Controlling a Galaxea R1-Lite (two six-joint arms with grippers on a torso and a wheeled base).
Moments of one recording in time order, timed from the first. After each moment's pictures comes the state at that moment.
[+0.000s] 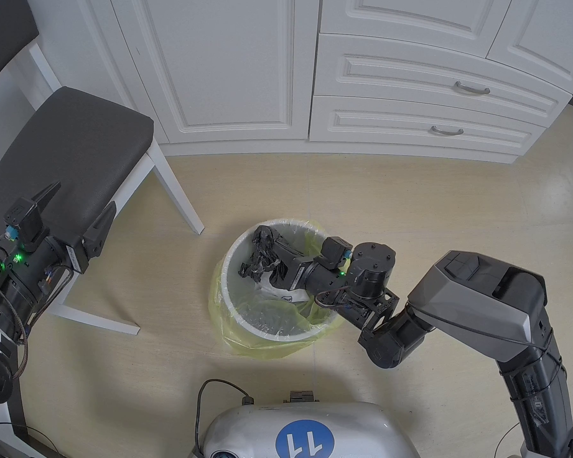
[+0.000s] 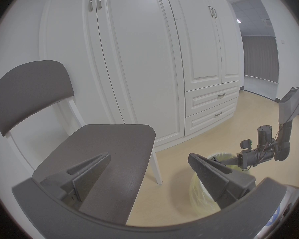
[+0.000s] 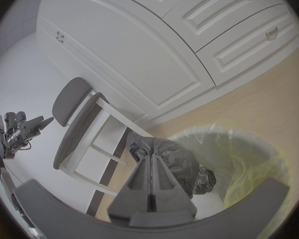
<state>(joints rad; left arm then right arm) -0.15 1.42 -0.32 -1.28 -0.02 0.30 0.63 2.54 -1.27 -1.41 0.14 0.45</state>
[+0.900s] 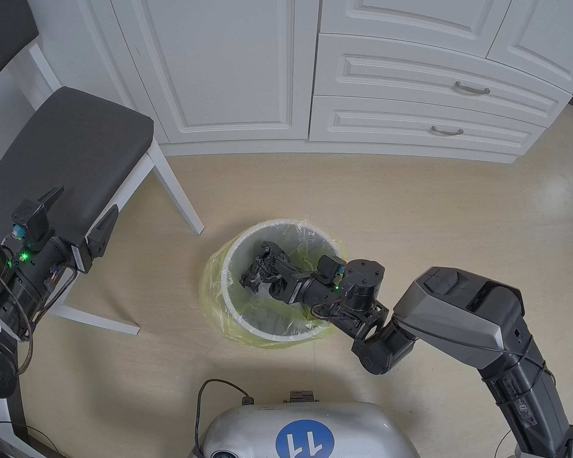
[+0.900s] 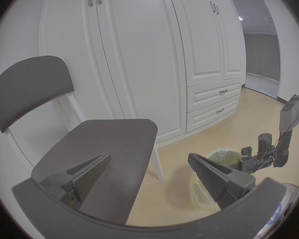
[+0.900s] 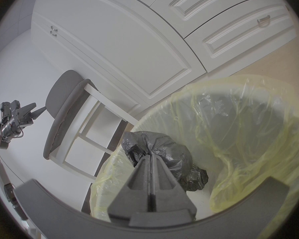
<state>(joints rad) -0.14 1.46 -0.33 -1.28 -0.02 0.29 0.61 2.67 -1.35 -1.41 0.14 0.45</state>
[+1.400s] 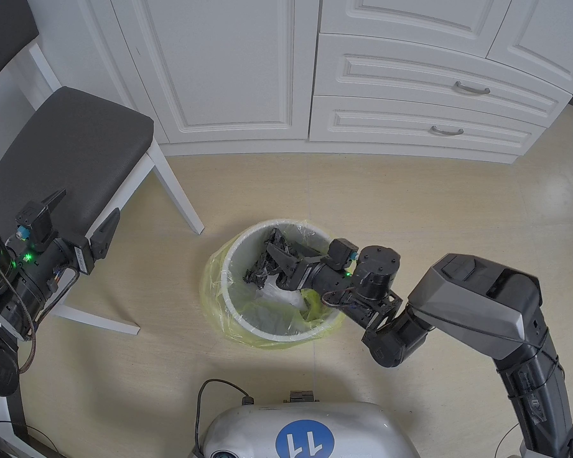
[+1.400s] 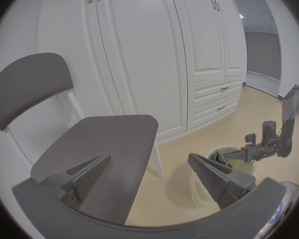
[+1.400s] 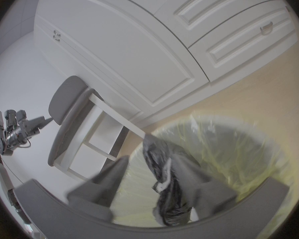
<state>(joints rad) -0.13 1.48 -0.33 -1.28 -0.02 0.30 0.60 2.58 -1.28 -1.46 0.15 0.45</state>
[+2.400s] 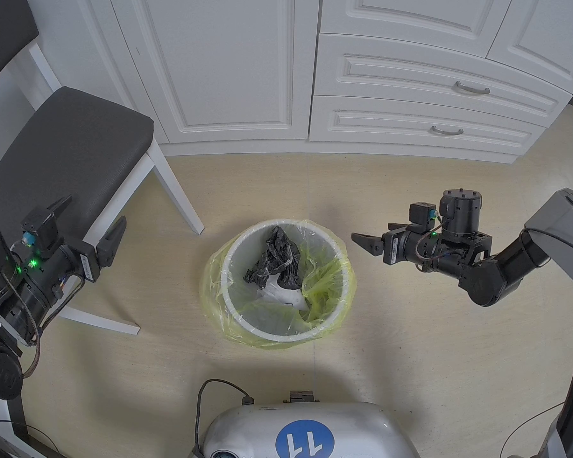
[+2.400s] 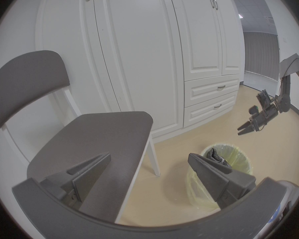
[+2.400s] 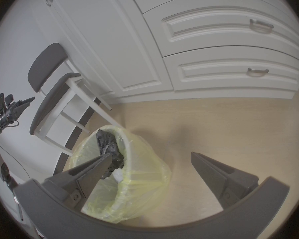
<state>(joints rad) -0.15 1.49 -0.32 -1.28 -0.02 0.29 0.32 2.15 -1.04 -0.88 0.24 0.07</state>
